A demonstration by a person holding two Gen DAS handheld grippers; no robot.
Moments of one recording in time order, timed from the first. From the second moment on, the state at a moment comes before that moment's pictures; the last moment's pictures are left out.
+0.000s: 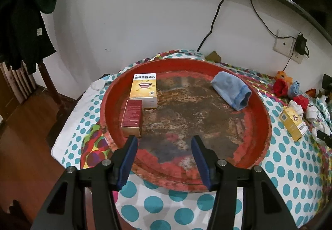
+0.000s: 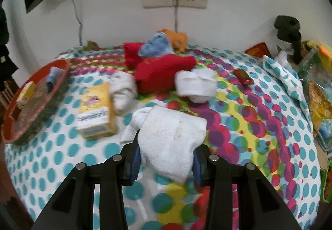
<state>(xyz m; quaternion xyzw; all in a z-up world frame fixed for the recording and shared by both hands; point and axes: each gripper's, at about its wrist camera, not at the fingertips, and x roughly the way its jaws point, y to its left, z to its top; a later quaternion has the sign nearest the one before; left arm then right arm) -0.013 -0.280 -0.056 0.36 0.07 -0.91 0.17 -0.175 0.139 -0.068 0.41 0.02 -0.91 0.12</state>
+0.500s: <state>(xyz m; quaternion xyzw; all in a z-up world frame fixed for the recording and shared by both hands) -0.014 -0.291 -0.059 0.37 0.10 -0.91 0.17 -0.154 0.014 -0.032 0.38 0.05 -0.89 0.24</state>
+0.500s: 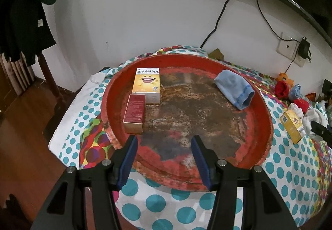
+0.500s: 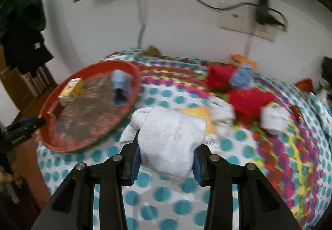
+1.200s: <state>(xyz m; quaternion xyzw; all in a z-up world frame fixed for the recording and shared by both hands) -0.013 -0.303 -0.060 0.37 0.11 -0.90 0.18 -0.173 -0.128 -0.045 0.40 0.14 -0.86 0.29</state>
